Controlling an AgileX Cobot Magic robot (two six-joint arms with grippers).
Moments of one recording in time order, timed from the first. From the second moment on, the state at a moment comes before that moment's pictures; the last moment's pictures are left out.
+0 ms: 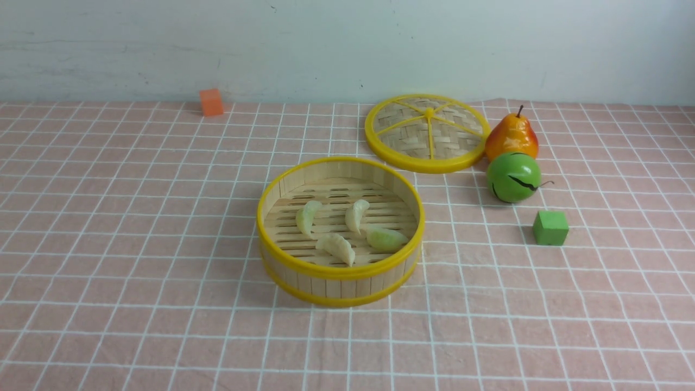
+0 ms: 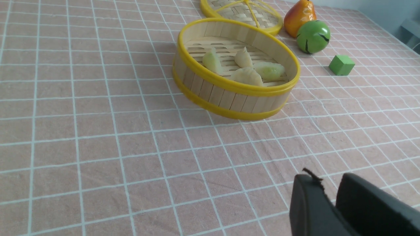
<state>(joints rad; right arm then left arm) -0.02 -0.01 0.01 -0.01 0.39 0.17 -0.45 0.05 -0.42 -0.04 0.75 -0.24</state>
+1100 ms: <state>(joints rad) -0.02 -0.01 0.01 -0.01 0.39 0.17 0.03 -0.01 0.03 -0.01 0.37 -0.19</state>
